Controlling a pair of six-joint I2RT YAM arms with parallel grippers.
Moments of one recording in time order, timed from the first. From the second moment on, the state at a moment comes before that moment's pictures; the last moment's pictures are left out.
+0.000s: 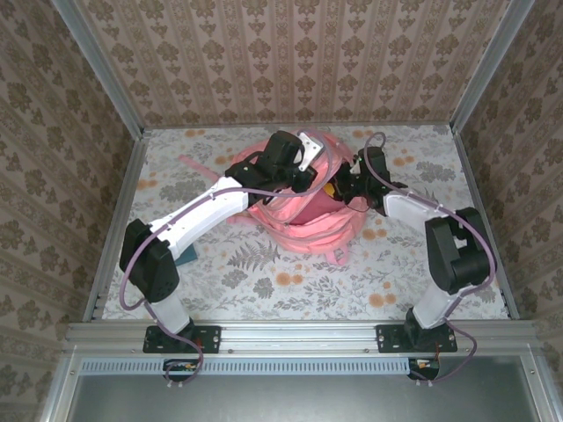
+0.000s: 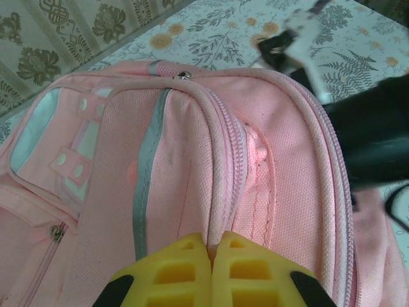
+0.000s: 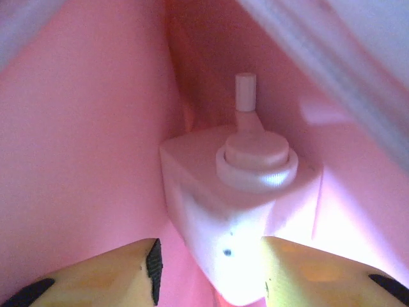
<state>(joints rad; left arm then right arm) -0.81 1.71 1.55 -0.47 0.01 0.01 0.25 1.67 1.01 0.08 -0.51 1.25</state>
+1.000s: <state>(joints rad) -0.74 1.77 1.52 -0.44 0.21 -0.14 0.25 1.05 0.75 -0.46 -0.26 0.85</state>
